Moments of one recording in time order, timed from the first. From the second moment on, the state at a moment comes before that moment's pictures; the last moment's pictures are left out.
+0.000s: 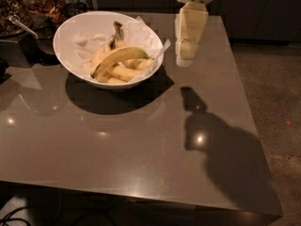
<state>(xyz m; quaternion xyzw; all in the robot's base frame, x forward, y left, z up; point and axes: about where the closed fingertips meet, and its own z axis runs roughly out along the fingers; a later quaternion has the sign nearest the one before) 0.546 -0.075 1.022 -0.69 0.70 -0.06 0.15</state>
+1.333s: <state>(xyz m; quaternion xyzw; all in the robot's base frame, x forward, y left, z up) 0.614 0.030 1.020 -0.76 0.62 -0.03 0.19</state>
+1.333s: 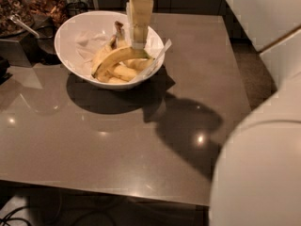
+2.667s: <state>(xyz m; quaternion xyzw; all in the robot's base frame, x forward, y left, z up) 0.658 0.082 0.955 -0.77 0.61 0.05 0.16</state>
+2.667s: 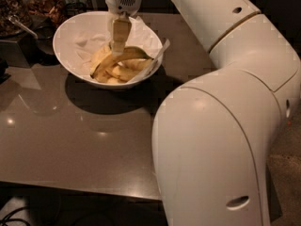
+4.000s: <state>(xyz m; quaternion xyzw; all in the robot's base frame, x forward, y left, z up) 0.668 0.082 0.903 -0.78 0.62 0.07 0.11</state>
